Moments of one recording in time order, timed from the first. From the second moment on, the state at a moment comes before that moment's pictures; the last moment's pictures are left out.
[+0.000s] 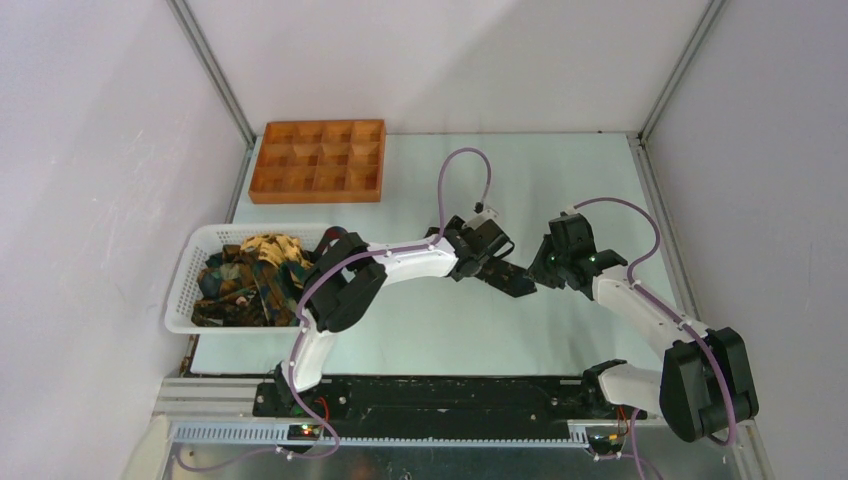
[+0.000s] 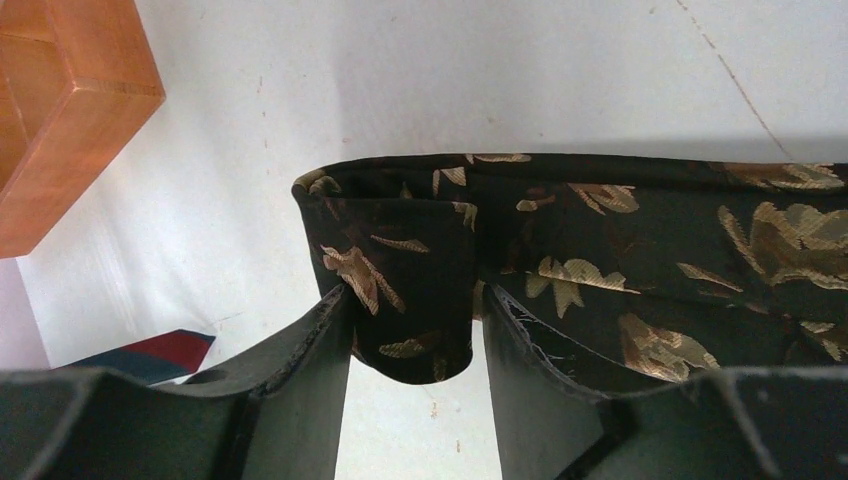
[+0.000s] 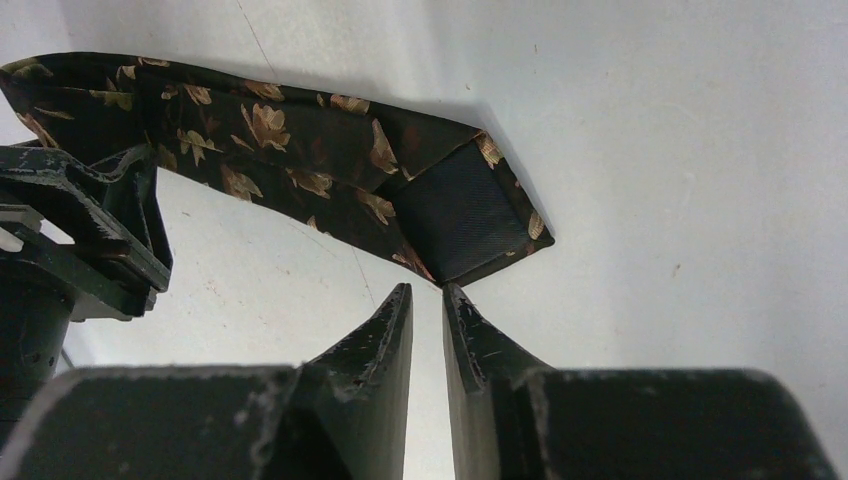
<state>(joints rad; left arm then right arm) -0.97 2.11 1.49 -0.47 -0.76 -0.17 0.32 1.21 0.69 -0.43 -0.02 0.75</state>
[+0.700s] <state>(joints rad) -0.95 2.09 1.54 -0.49 -0.49 -0.24 0.32 1.19 0.69 -0.43 -0.02 0.75</state>
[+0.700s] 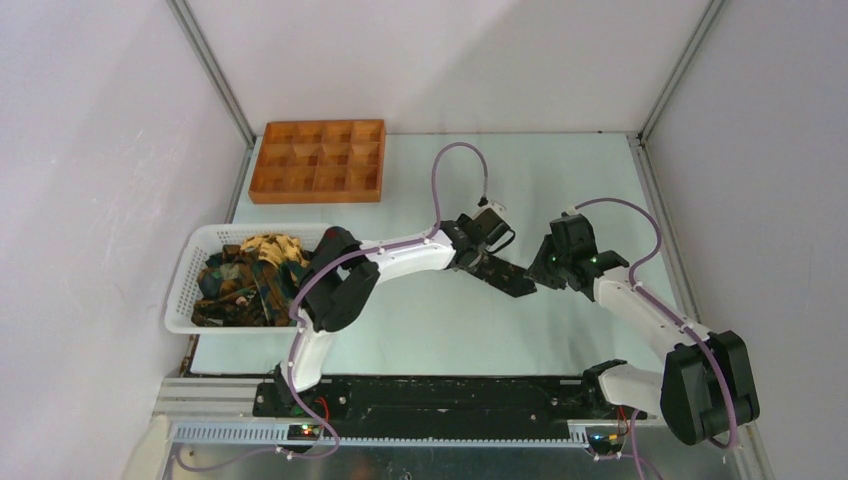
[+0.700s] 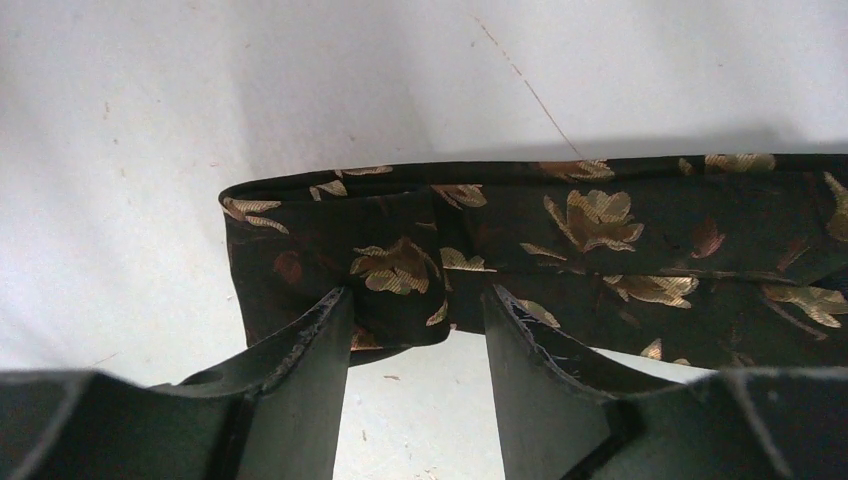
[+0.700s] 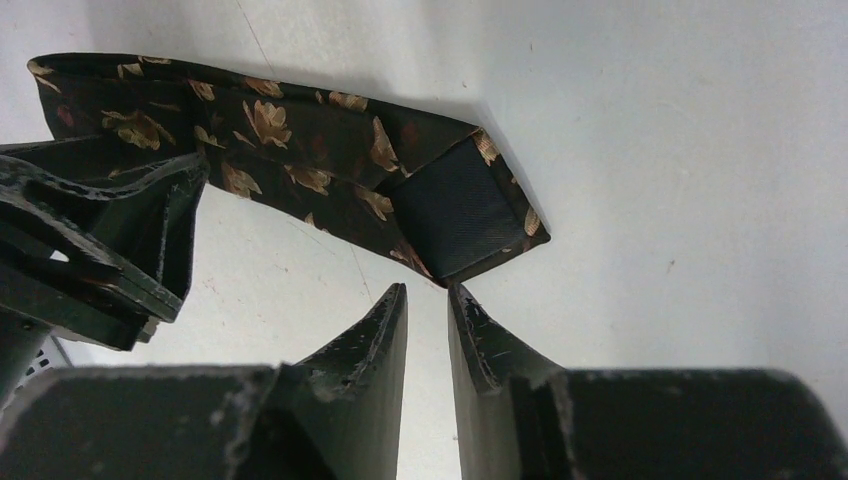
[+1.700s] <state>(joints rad) -0.87 1.98 1.46 -0.42 -0.31 -0.31 0.31 1.13 0.68 -0.41 0.02 0.67</state>
